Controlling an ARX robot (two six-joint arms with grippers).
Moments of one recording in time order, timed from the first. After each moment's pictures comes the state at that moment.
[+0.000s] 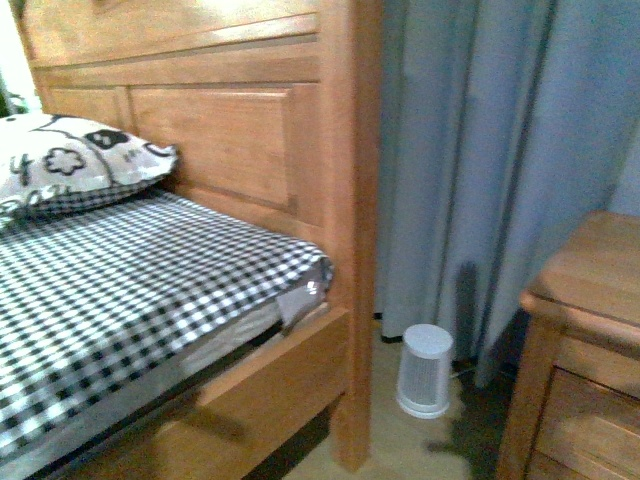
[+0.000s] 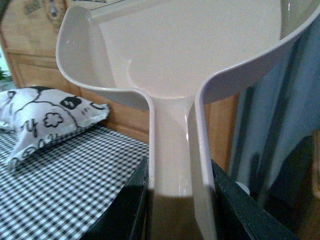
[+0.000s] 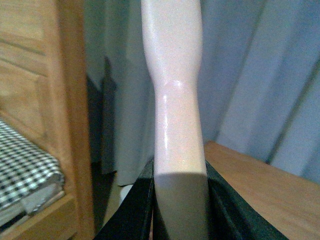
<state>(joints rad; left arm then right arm) -0.17 0.82 0.69 0.28 0.01 0.06 0.65 0.87 0.70 0.33 0.71 -0.18</state>
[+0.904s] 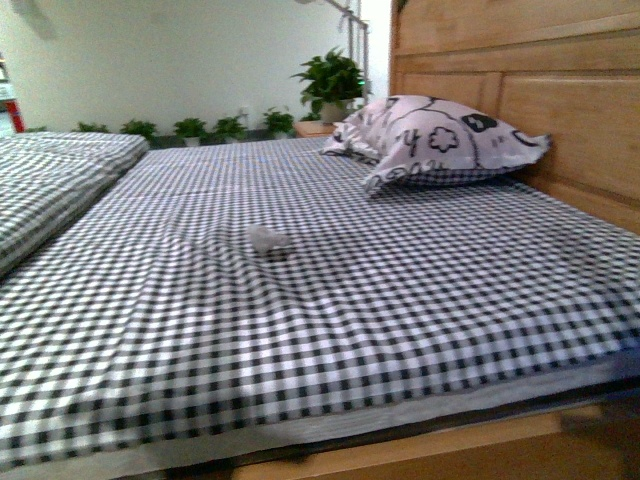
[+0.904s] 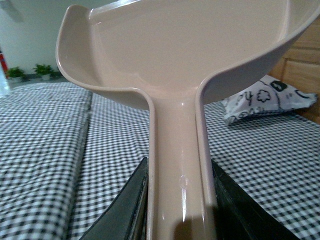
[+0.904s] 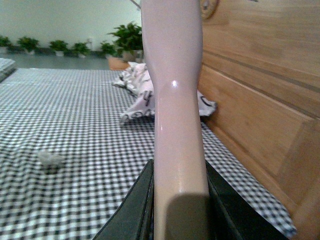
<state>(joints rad) -0.17 0.81 0.69 0.28 0.01 0.06 0.65 0.87 0.70 0.33 0.71 -0.18</state>
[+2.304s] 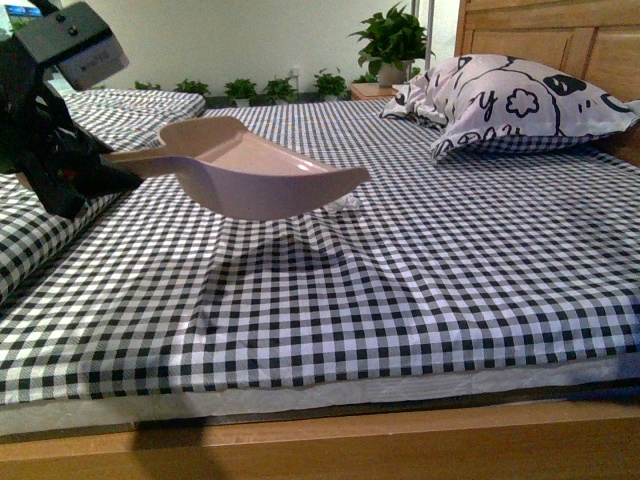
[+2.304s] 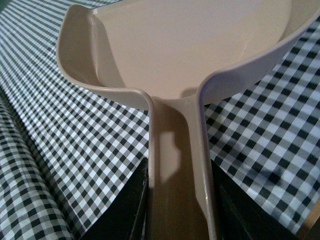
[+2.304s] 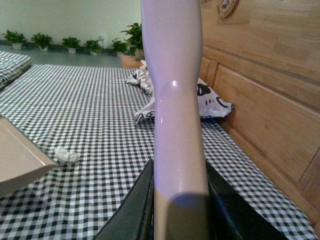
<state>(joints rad) 0.00 1.80 1.32 -0.07 0.47 0.82 0.65 0.88 0.70 0.32 0.71 -0.18</state>
